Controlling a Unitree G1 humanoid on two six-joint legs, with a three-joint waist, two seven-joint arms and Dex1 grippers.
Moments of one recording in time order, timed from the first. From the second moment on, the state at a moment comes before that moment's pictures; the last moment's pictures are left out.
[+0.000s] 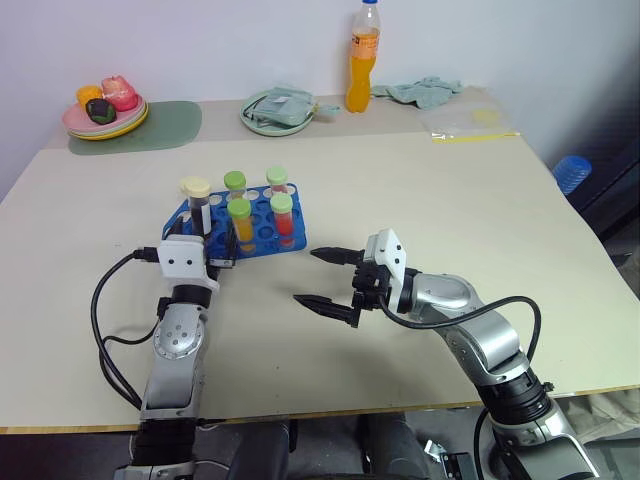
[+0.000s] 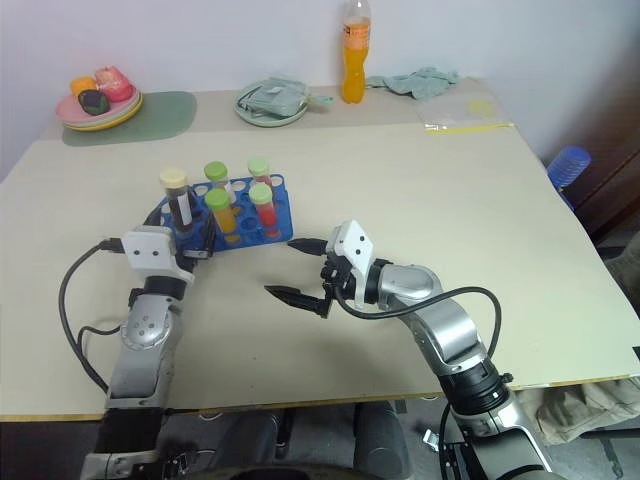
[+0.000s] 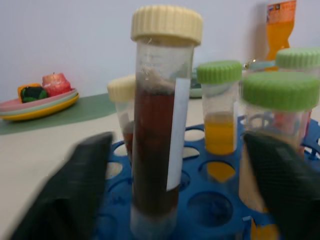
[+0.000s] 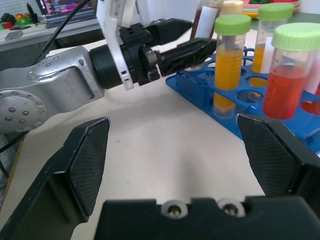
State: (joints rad) left arm -0.08 0.16 0.12 -0.12 -0.03 -0.10 -0.02; right arm -0.35 -0.38 0.27 -0.28 0.39 0.45 0.83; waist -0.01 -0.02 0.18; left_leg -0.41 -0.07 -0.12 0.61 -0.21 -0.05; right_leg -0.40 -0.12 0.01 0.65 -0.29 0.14
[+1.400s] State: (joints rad) left arm -0.27 0.37 0.16 -0.37 -0.18 0.69 -0.17; right arm -0.35 -0.37 0.27 -0.30 0.41 0.50 0.81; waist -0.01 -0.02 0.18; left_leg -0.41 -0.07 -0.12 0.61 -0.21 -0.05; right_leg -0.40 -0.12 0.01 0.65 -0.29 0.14
